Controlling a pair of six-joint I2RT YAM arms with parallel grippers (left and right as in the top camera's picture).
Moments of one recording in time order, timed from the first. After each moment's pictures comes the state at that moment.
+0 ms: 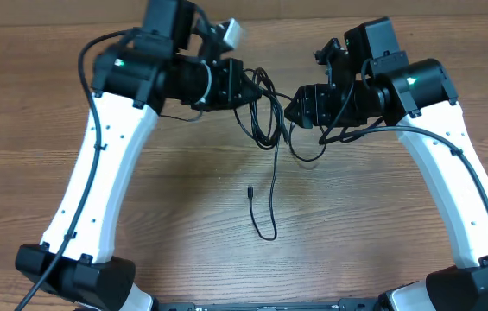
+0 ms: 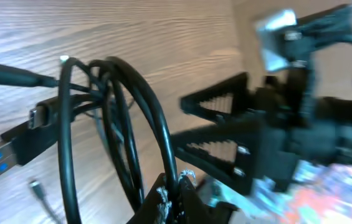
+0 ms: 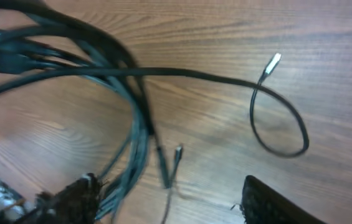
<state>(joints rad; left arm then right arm) -0.30 1.73 1.94 -1.17 0.76 -0.37 0.31 1.65 1.72 -1.19 -0.39 0.23</state>
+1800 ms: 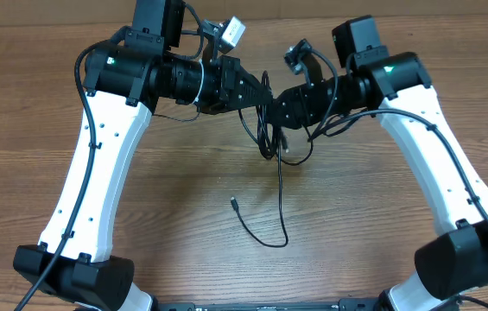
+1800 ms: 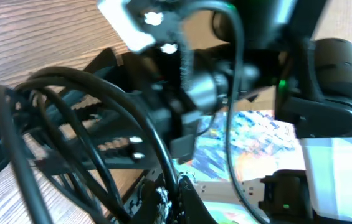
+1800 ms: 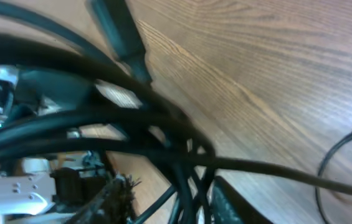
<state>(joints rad) -0.27 1.73 1.94 -1.17 1.04 -0.36 0.31 1.77 1.71 -1.08 -0.82 -0.07</state>
